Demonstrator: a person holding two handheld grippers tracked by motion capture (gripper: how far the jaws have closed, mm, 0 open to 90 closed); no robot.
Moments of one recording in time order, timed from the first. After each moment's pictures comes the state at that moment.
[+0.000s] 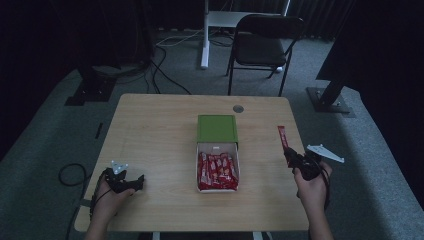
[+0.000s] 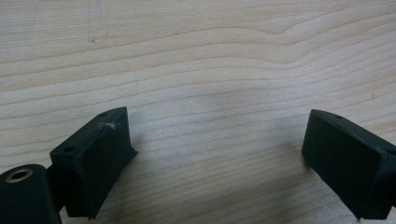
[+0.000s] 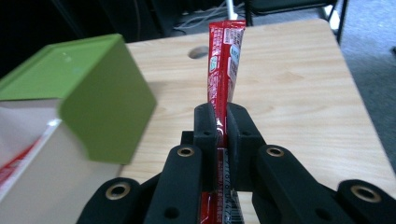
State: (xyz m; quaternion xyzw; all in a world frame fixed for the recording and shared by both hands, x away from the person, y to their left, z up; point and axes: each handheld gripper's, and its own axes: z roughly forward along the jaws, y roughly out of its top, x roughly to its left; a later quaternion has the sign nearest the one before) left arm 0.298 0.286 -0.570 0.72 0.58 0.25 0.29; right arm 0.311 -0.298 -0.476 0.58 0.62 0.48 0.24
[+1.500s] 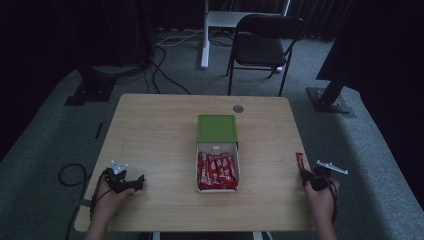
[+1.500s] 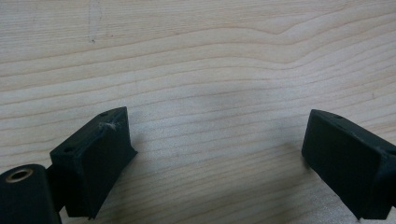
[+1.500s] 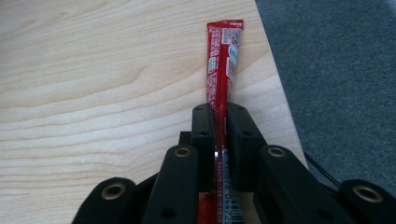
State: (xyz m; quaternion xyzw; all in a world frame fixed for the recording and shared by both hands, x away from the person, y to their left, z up) left arm 0.298 0.286 -0.570 0.72 0.58 0.25 0.29; right arm 0.316 -0.362 -0.566 0.69 0.60 0.34 0.21
